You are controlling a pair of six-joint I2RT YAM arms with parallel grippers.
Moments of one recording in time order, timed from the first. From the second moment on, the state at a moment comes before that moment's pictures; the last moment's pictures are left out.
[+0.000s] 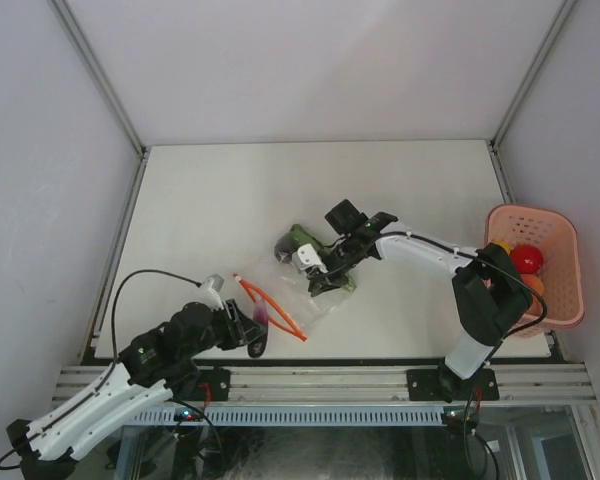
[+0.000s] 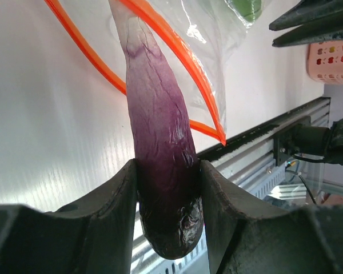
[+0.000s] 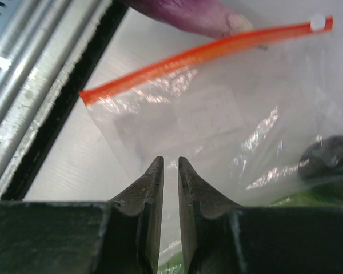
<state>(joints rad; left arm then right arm) -0.87 0.24 0.26 -0.61 -0.04 -1.01 0.70 1.69 1.18 -0.71 -0.89 -1.15</state>
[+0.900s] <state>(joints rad) -0.87 0.09 0.39 -0.71 0.22 -1.23 0.82 1.49 1.18 -0.87 -1.18 -1.46</state>
